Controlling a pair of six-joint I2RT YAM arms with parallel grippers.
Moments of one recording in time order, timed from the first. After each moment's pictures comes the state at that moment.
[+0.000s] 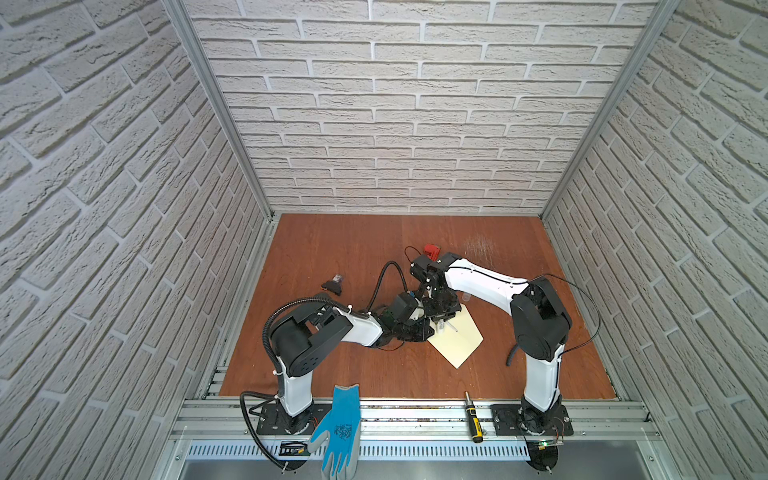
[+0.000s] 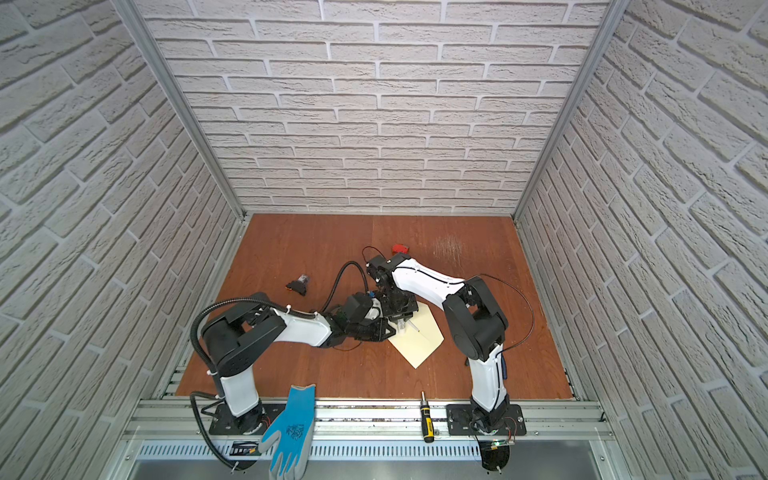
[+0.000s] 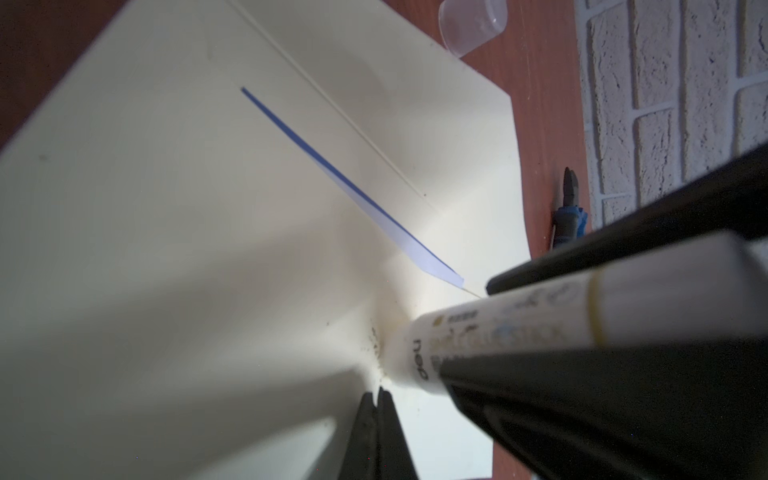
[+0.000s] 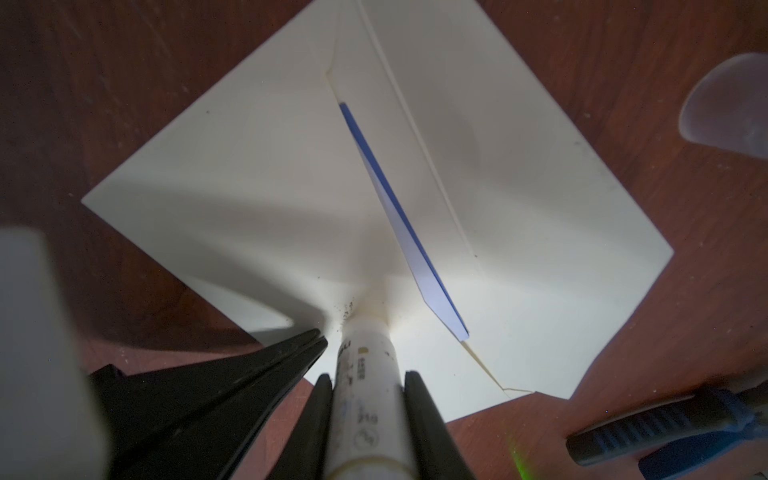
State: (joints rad) left arm -0.89 1.85 0.76 0.32 0.36 -0.79; right arm 0.63 1.97 1.48 -1.21 0.04 0.54
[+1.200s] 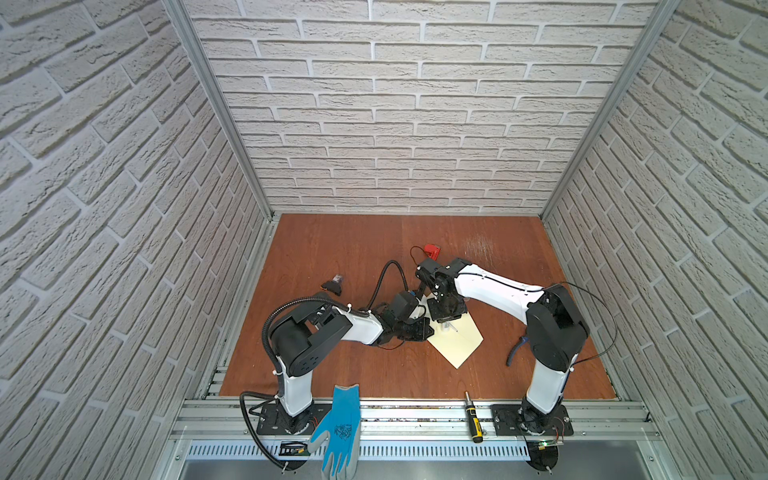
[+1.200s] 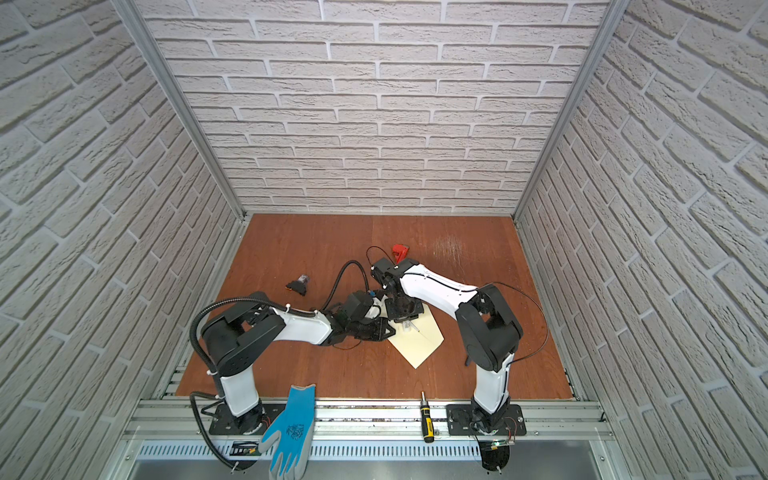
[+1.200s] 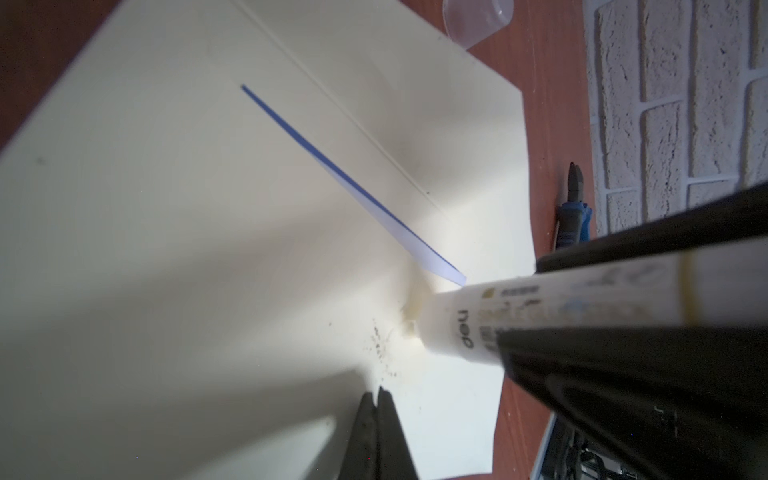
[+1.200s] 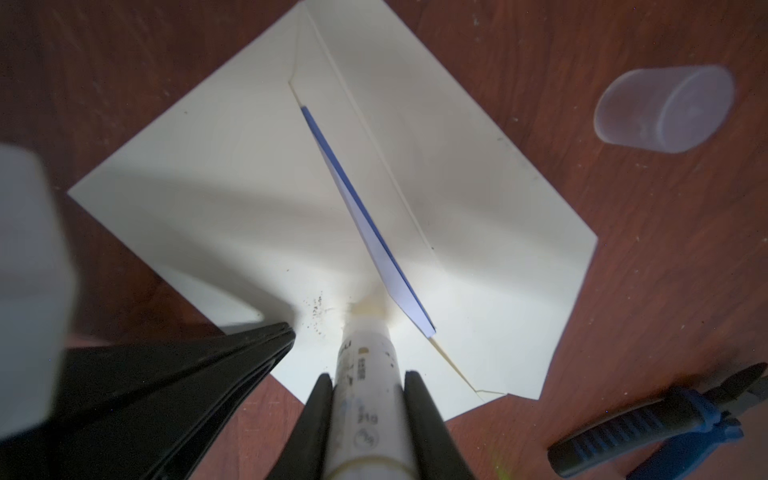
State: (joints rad) left arm -0.88 1.85 0.78 0.28 0.37 -0.78; right arm 0.65 1.82 1.36 -1.13 0.11 0.53
